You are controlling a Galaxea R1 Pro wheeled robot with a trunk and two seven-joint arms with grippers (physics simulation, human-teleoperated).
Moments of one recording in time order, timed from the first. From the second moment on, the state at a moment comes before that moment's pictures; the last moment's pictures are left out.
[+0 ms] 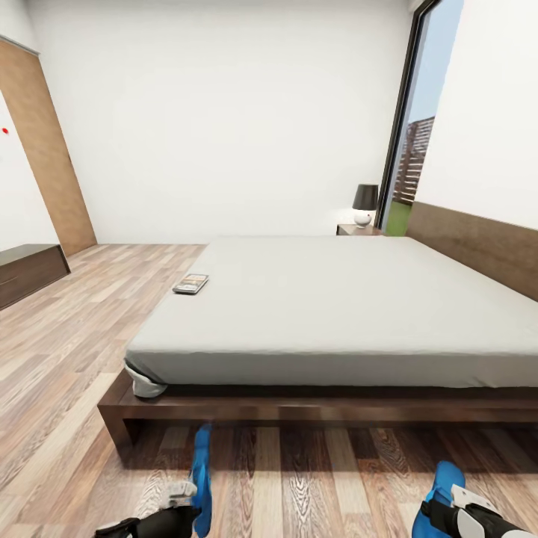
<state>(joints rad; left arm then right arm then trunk) -0.45 0.15 -0.48 -0.24 0.65 0.06 -0.61 -0.60 -0.29 0.35 0.00 -0.76 0.14 0.01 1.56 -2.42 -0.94</state>
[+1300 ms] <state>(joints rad) -0.45 0.14 -0.48 -0.29 0.44 0.16 0.01 -0.60 -0.29 0.35 0.00 -0.76 0.03 0.02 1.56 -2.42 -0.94</state>
